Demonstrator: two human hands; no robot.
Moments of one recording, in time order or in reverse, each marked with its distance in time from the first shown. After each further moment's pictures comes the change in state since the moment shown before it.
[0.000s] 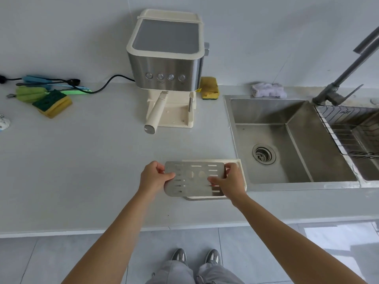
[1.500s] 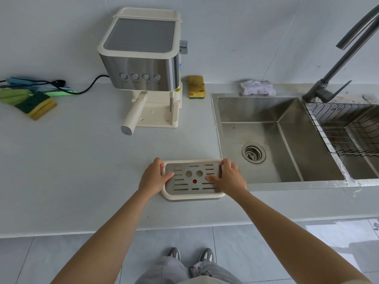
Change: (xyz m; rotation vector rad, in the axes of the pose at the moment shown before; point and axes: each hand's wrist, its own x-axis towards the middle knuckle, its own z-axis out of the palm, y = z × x) left_hand 0.021 0.000 0.058 0.441 -0.044 0.201; right_hand 0.046 0.039 -0.045 -0.534 -0.064 -0.115
